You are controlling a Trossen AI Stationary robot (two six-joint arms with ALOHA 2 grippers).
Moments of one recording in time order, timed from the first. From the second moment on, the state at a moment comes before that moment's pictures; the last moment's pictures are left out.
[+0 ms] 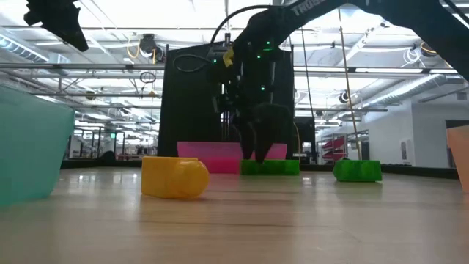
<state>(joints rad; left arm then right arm) -0.03 0.71 1.07 -1.45 -0.71 -0.74 -0.21 2.22 1.78 -1.02 0.02 -0.44</state>
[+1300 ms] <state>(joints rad) -0.03 0.71 1.07 -1.45 -0.71 -0.74 -0.17 2.14 1.77 -1.02 0.00 -0.47</state>
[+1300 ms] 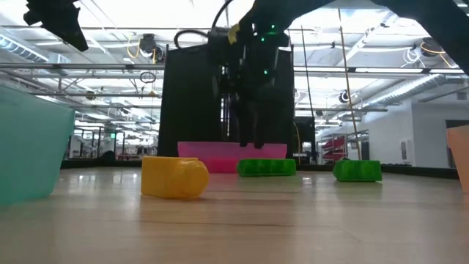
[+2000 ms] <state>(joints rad) -0.03 0.71 1.07 -1.46 -0.71 -0.74 -0.20 2.28 1.78 -1.03 0.02 -0.45</state>
